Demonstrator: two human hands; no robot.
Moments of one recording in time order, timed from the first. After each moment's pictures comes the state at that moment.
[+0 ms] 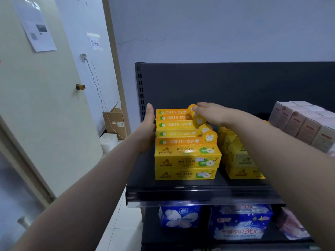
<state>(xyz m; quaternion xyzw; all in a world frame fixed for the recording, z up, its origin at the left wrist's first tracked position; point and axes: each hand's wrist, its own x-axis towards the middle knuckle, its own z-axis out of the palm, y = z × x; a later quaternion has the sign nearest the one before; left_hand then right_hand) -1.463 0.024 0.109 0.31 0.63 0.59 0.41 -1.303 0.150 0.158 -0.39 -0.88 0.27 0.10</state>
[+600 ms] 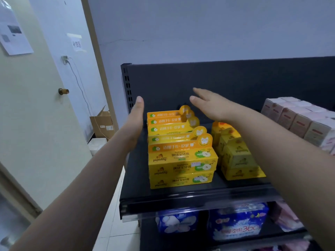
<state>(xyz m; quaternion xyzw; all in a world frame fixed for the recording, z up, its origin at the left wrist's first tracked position) -1.474 0.030 0.127 0.36 0.68 0.56 0.31 -1.287 0.146 0.176 -0.36 -0.89 0.19 0.20</state>
